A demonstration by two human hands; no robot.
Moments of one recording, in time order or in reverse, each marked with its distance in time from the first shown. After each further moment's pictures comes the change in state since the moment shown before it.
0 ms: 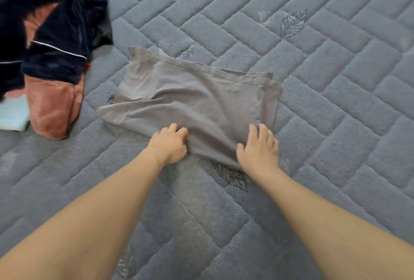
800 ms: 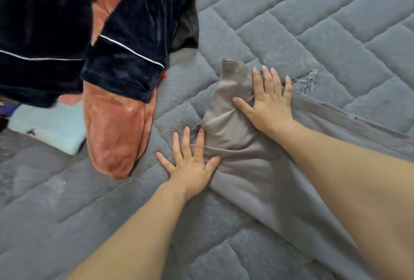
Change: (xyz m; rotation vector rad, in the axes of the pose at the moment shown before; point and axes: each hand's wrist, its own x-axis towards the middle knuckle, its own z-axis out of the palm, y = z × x) left_hand 0.086 -0.194 0.008 -0.345 -0.010 -0.360; right_hand 0.254 -0.281 0.077 -0.183 0.082 -0.469
